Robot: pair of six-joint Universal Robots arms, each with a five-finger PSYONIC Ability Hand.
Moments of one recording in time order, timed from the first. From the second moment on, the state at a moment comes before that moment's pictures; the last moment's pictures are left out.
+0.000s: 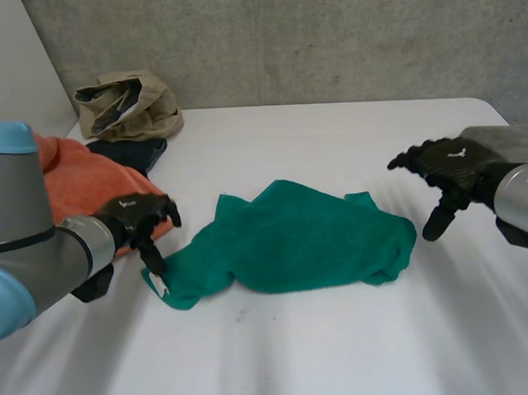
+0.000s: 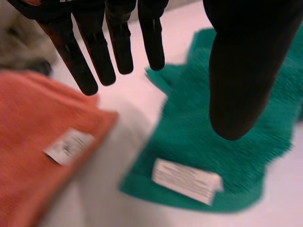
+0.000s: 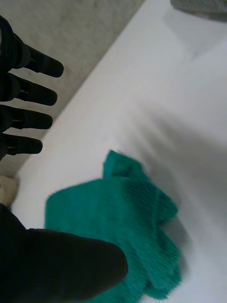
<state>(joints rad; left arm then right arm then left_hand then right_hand) 4.40 -1.96 -1.48 2.89 -1.44 3.29 1.68 -1.29 1.46 0.28 1.16 2.66 0.49 0.47 0.47 0.48 0.30 0.28 0.27 0.29 0.28 0.12</state>
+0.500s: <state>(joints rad) 4.30 -2.25 -1.23 2.82 -1.50 3.19 1.81 -0.96 1.30 0.21 1.27 2.50 1.16 1.17 1.16 1.17 0.97 0.99 1.00 0.99 0.99 0.81</state>
